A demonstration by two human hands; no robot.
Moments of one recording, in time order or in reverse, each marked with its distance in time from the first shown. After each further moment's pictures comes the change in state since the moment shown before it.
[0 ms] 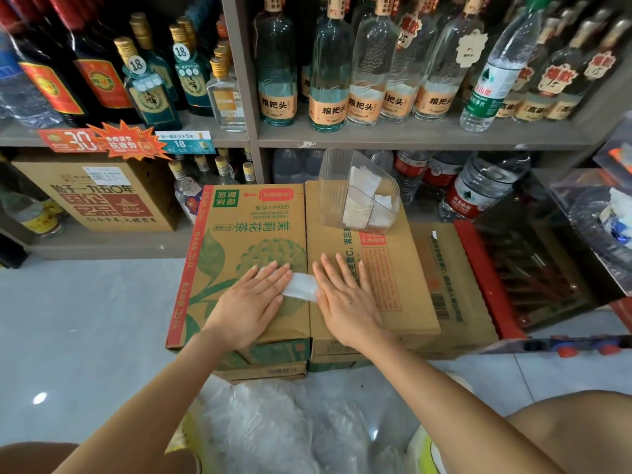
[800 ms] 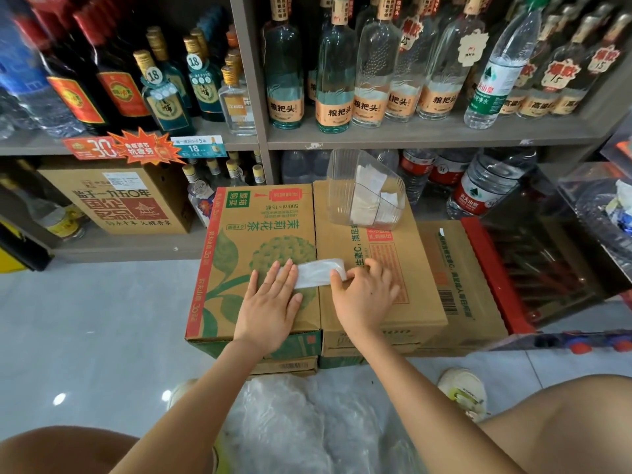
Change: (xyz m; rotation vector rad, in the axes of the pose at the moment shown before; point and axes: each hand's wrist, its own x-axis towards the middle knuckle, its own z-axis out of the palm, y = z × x) left_hand -0.007 0.037 0.004 0.008 -0.015 -0.286; right_hand 0.002 -0.023 -0.002 0.330 0.420 0.625
